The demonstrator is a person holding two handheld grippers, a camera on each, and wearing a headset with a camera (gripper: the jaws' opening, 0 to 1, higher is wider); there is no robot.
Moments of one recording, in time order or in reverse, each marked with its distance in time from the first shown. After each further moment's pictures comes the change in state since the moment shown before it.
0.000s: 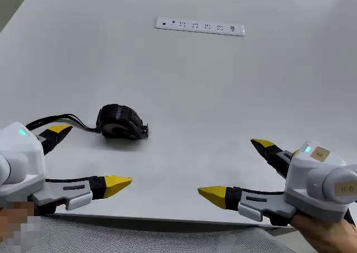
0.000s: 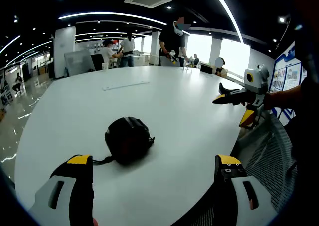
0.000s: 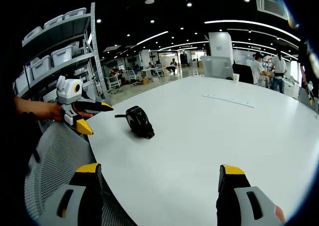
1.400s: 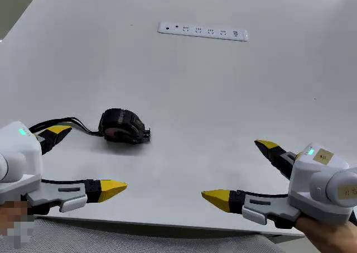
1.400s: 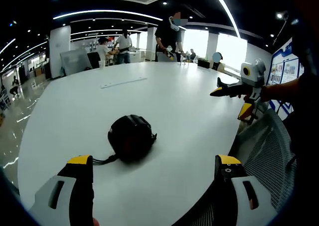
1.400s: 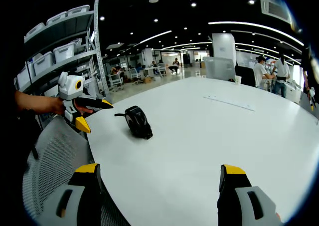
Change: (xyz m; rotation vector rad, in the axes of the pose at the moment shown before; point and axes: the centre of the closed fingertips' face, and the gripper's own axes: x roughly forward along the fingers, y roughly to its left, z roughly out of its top) left arm -0.002 0.008 -0.002 0.035 0.044 -0.024; right arm 0.003 -0.007 0.005 -0.034 0.008 0.007
